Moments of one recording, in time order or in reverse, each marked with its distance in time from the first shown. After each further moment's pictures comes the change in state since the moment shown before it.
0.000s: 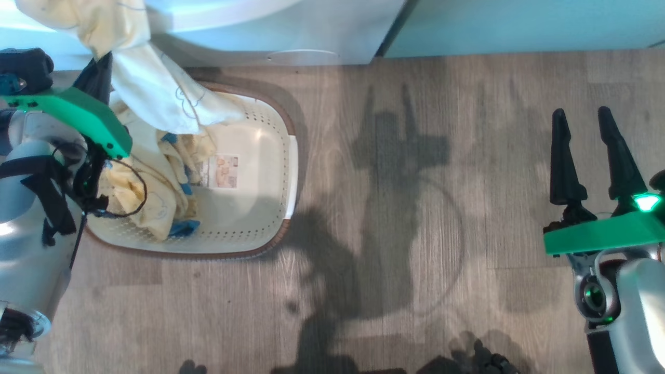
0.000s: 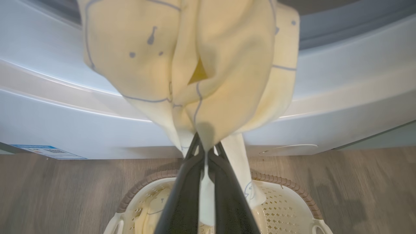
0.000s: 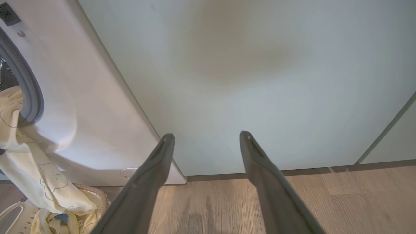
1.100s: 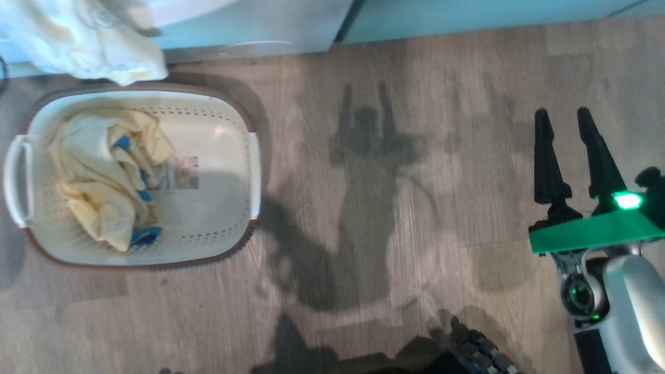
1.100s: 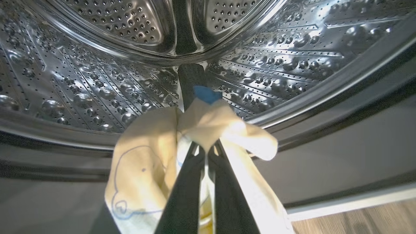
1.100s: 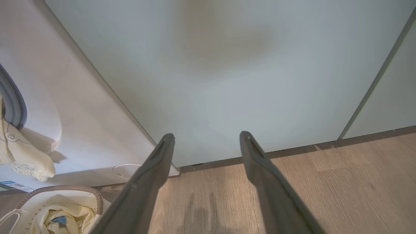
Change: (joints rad) left arm -0.231 0.305 0.024 -0.416 0.012 0.093 0.470; right arm -0.008 0.001 0.061 0.009 0.097 0.000 0.000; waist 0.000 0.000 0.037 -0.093
